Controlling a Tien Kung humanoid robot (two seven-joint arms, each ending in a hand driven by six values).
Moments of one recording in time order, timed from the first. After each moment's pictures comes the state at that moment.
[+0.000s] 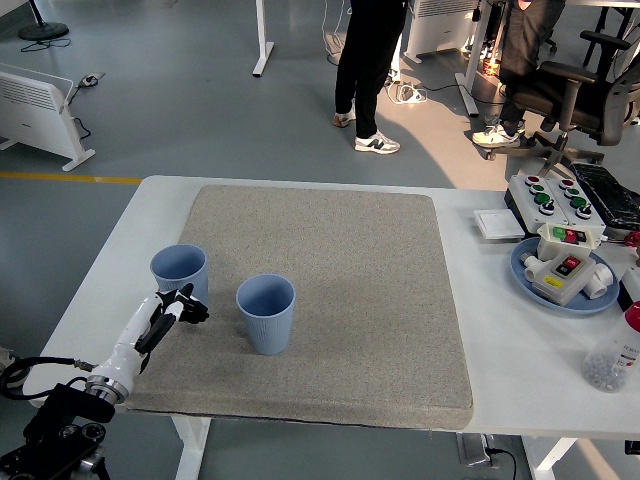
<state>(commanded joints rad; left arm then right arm) -0.41 0.34 -0.84 -0.98 0.92 0.21 -0.42 0.06 -0.09 1.13 0.18 -1.31 -0.18 -0.32</state>
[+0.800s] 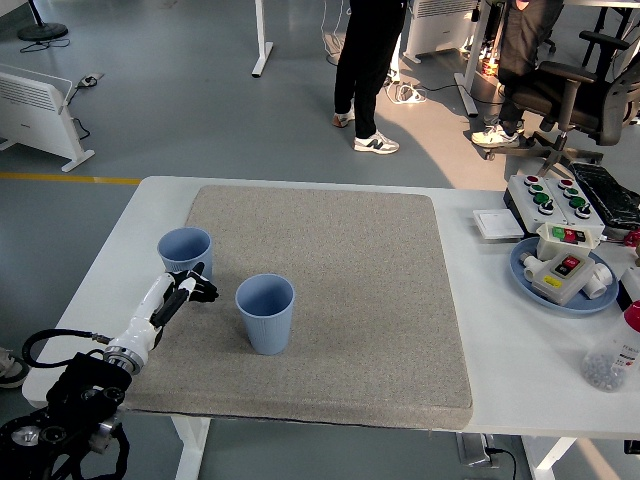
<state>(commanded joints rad) -0.60 0.28 -0.69 -0.73 0.77 0.17 -0.44 0.07 -0.09 1.12 0.18 -1.33 -0.17 -0.31</state>
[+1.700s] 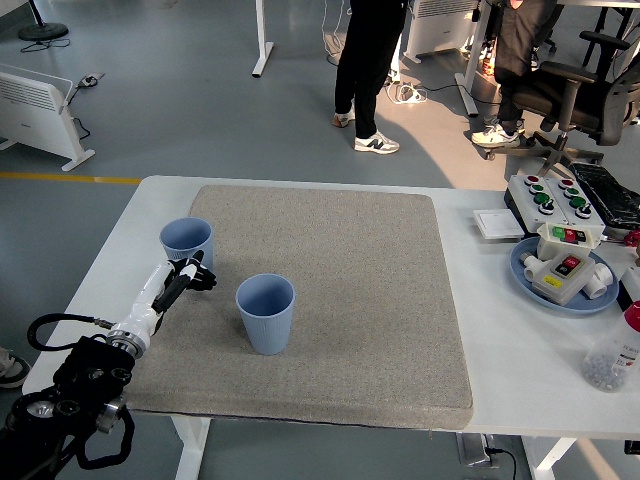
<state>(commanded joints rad) -0.71 0.25 -0.55 -0.59 0.64 0.17 -0.47 0.07 -0.09 1.09 0.18 -1.36 -0.16 -0.31</state>
